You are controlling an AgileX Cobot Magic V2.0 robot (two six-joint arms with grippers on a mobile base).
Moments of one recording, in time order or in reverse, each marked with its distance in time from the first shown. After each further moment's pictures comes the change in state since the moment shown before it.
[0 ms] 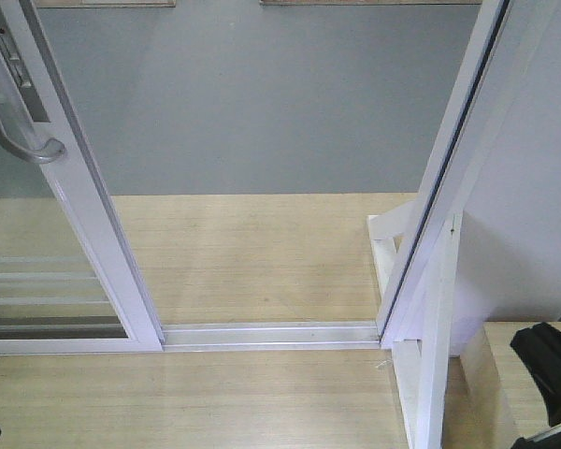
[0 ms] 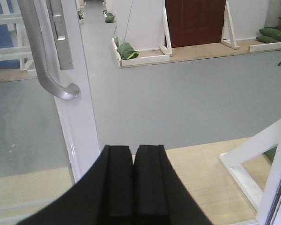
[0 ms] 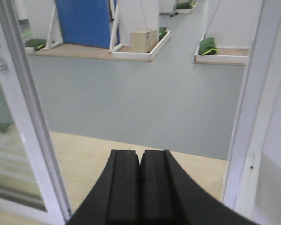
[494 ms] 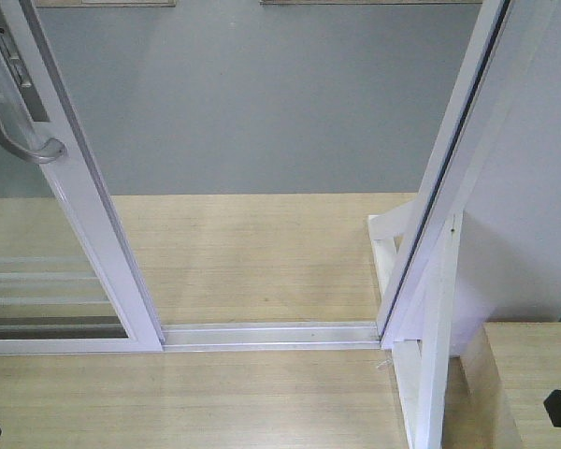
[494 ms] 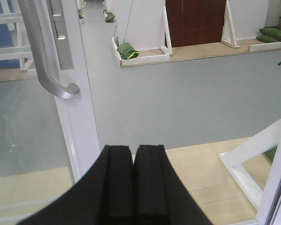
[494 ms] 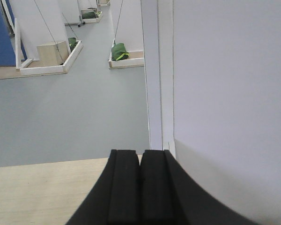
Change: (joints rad) left arm 0.000 0.000 0.000 0.000 0.000 0.000; right arm -0.329 -0.020 0.000 0.001 0.025 0.002
